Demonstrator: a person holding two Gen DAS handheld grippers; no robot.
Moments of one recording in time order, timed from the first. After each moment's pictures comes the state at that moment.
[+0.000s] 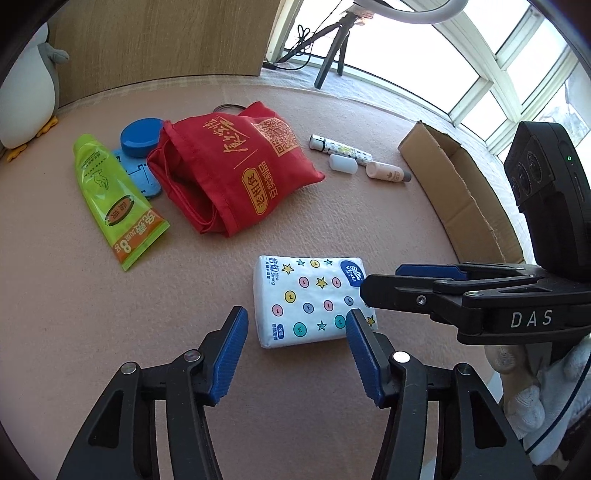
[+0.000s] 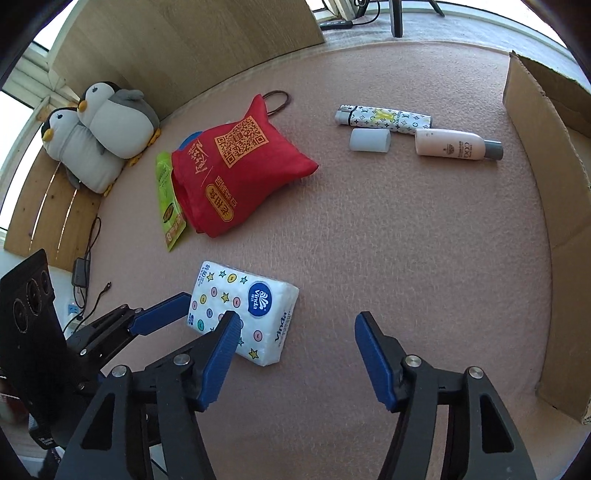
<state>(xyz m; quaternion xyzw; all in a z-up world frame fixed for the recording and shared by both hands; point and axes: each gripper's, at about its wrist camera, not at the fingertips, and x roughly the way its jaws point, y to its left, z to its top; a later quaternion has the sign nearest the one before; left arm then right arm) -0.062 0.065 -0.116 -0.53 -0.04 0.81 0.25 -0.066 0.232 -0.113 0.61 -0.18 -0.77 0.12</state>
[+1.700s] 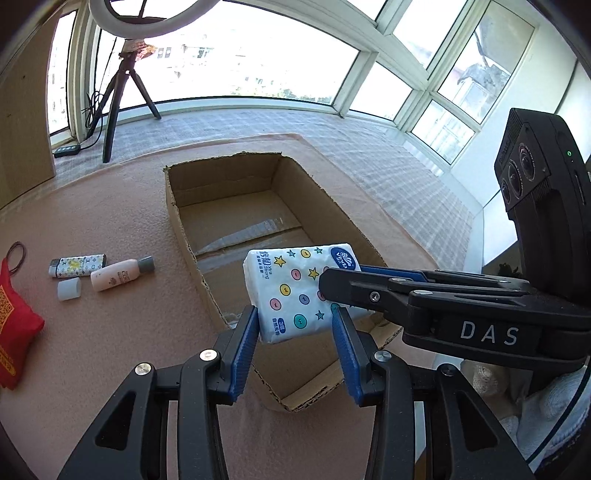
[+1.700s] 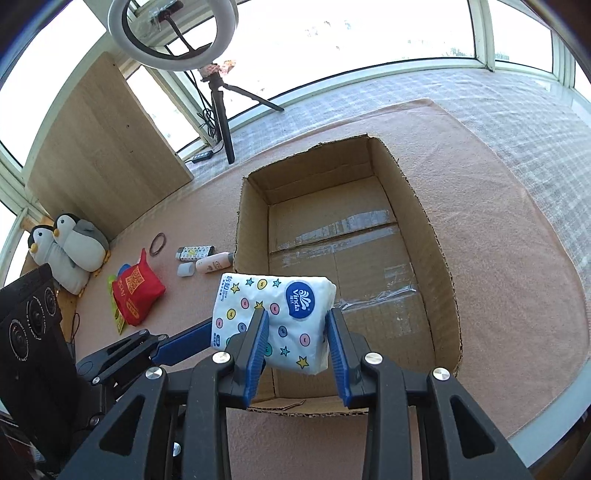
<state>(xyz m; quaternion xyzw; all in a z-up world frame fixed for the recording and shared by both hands) -0.045 0.344 -0.044 -0.46 0.01 0.79 0.40 0.008 0.463 -0.030 0.48 -0.22 -0.85 -0.03</state>
